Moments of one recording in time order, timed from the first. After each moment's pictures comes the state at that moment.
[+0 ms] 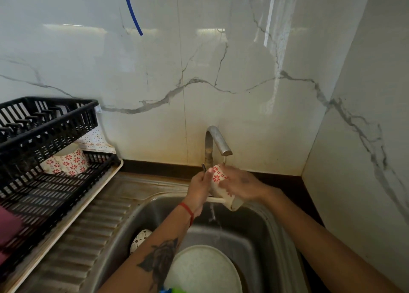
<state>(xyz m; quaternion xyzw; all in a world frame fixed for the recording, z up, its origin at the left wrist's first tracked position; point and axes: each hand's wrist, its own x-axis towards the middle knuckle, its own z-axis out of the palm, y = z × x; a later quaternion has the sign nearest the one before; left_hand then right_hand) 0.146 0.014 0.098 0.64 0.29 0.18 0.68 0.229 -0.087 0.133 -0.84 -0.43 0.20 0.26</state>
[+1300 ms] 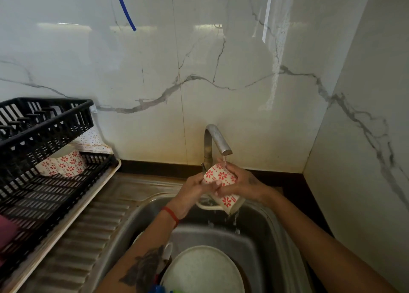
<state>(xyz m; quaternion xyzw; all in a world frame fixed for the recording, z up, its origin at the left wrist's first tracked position) 0.120 0.028 0.115 0.70 0.19 0.10 0.68 0.248 -0.091 0.117 -0.77 -0.39 0.30 0.40</state>
